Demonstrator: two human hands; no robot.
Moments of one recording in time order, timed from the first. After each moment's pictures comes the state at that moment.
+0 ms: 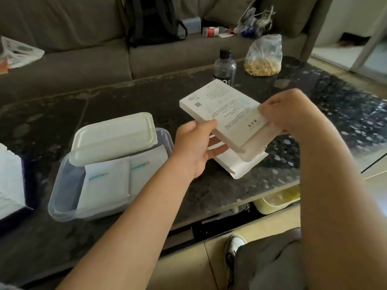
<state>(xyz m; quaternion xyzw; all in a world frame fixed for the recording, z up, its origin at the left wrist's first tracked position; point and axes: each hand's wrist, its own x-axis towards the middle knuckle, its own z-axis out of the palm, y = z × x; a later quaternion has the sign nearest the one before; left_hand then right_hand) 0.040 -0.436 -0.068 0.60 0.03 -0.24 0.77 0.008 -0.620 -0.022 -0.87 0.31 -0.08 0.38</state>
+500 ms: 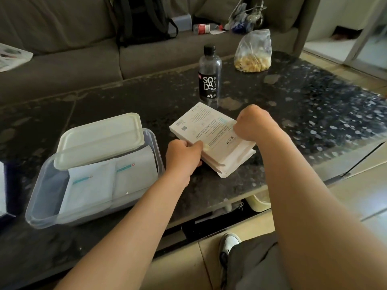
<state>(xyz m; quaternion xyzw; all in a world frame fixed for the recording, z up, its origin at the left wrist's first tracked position) 0.052 -0.455 -0.133 0.79 0.04 -0.12 0.60 0.037 -0.630 -0.077 -0.91 0.29 0.00 0.29</state>
